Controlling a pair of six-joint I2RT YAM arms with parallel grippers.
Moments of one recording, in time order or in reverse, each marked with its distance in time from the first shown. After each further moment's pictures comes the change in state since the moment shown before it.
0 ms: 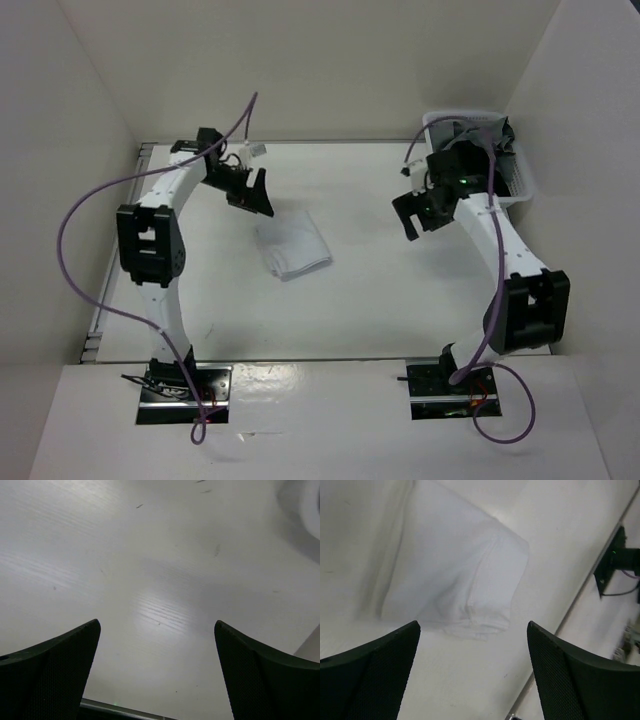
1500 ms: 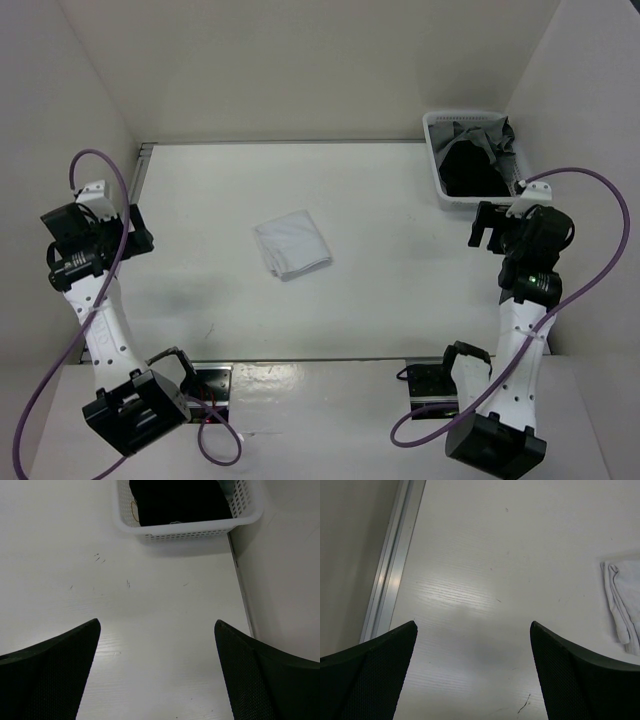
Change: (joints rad) left arm 0.662 -1.167 -0.823 0.369 -0.566 -0.212; right arm -0.601 -0.739 -0.393 0.340 -0.217 0.156
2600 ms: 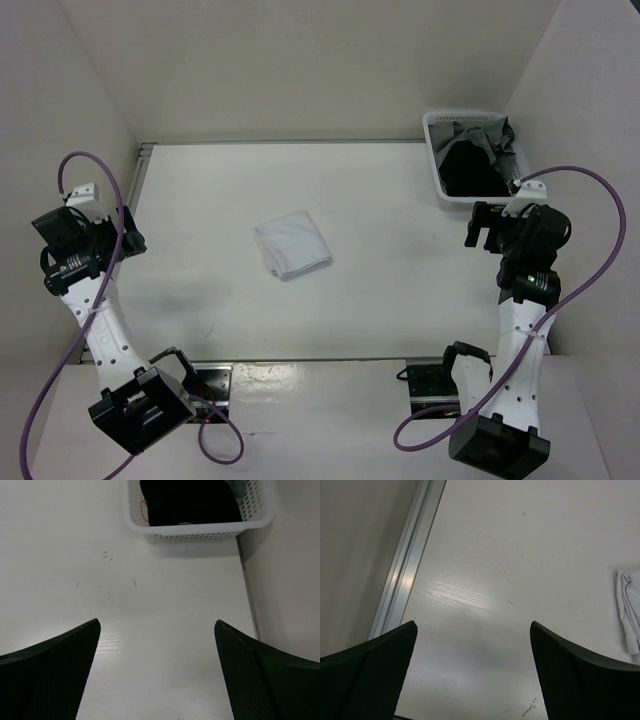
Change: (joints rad) left arm 0.064 -0.006 -0.002 0.006 -0.007 0.000; right arm 0.034 -0.004 0.000 0.002 -0.008 -0.007
